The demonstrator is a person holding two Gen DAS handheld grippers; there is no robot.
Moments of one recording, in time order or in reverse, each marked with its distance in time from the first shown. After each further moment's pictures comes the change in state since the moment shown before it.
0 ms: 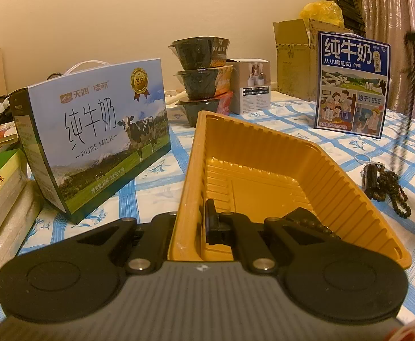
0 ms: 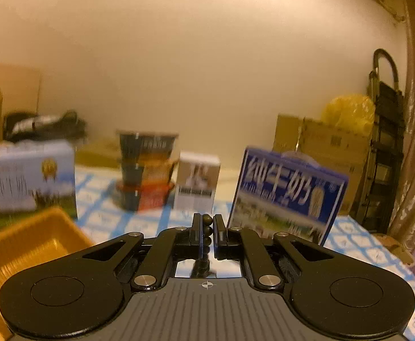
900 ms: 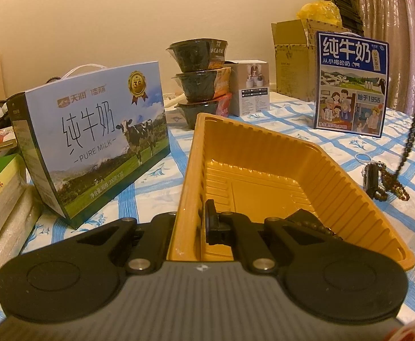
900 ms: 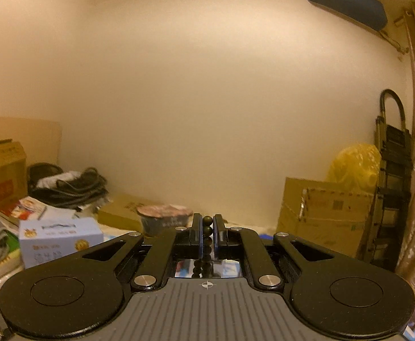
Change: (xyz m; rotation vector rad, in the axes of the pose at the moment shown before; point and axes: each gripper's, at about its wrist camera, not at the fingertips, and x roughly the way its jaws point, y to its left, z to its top) left arm 0.004 -0.001 0.002 0.017 -0.010 0.000; right arm -0.105 -0.007 0.135 -0.011 -0.156 0.087
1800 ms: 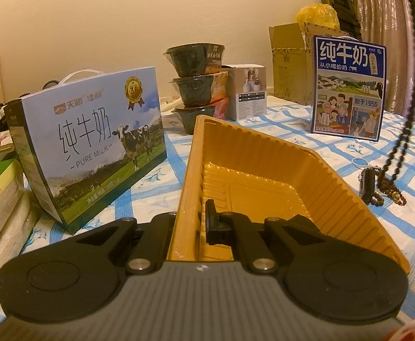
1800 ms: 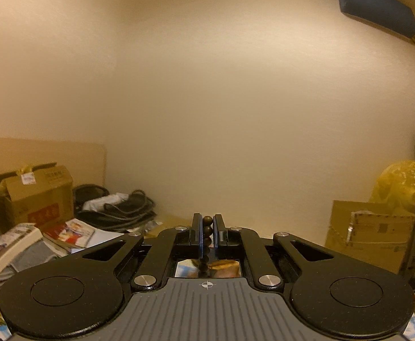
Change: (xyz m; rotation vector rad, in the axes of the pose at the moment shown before) left arm -0.001 -0.003 0.005 0.003 -0.015 -0.013; right arm 0.000 0.045 0.050 0.020 -0.057 0.200
